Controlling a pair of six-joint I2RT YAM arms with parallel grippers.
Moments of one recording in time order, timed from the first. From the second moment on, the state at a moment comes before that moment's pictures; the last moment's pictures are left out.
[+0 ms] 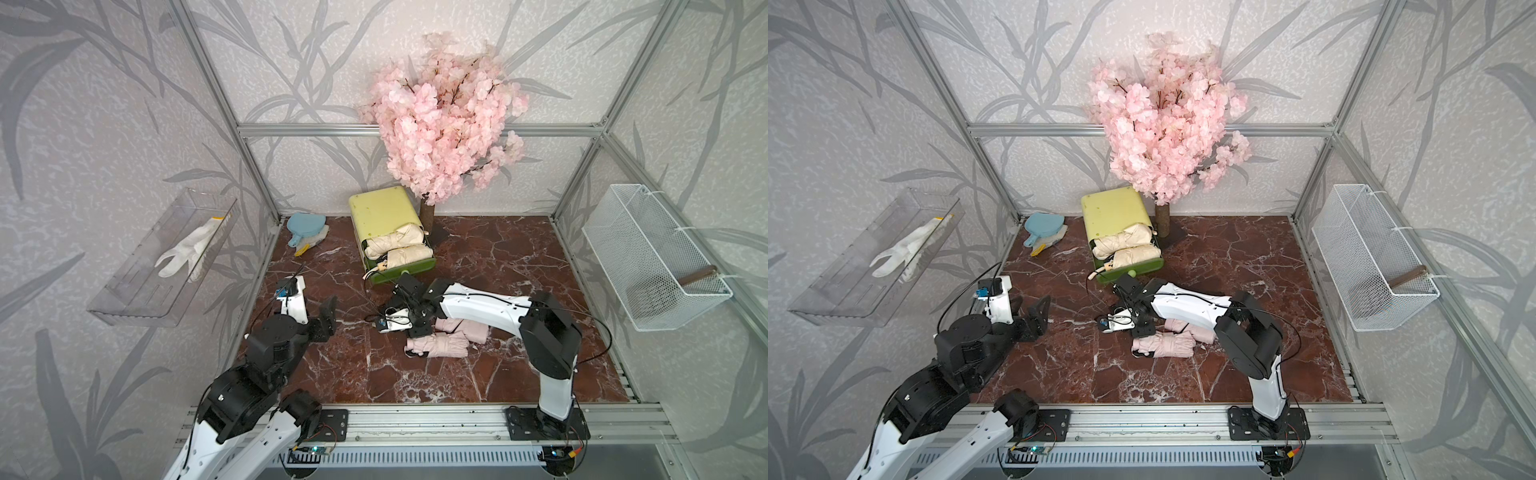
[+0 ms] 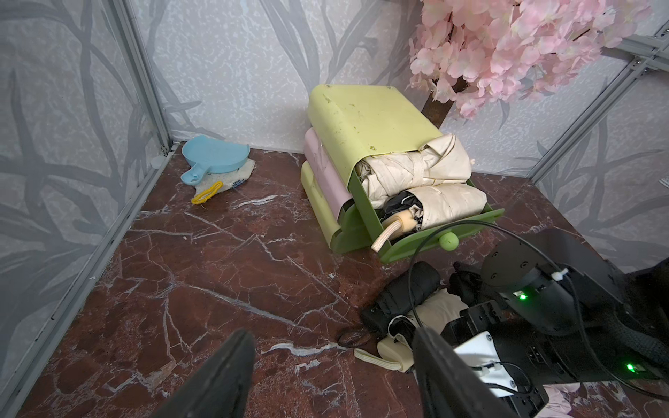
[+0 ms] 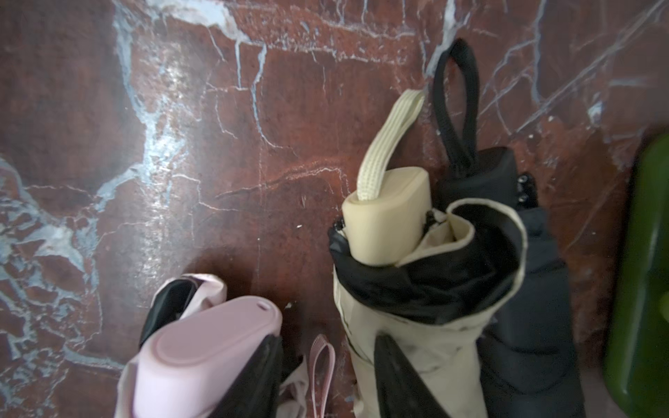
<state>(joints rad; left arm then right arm) -0.57 0.43 0.85 -0.78 -0.40 -0.36 0.94 1.91 1.40 -0.73 -0.07 -0.85</state>
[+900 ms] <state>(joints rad) -0.57 0.41 0.85 -0.78 -0.41 -0.36 0.92 2.00 1.45 -0.65 0.10 -0.93</state>
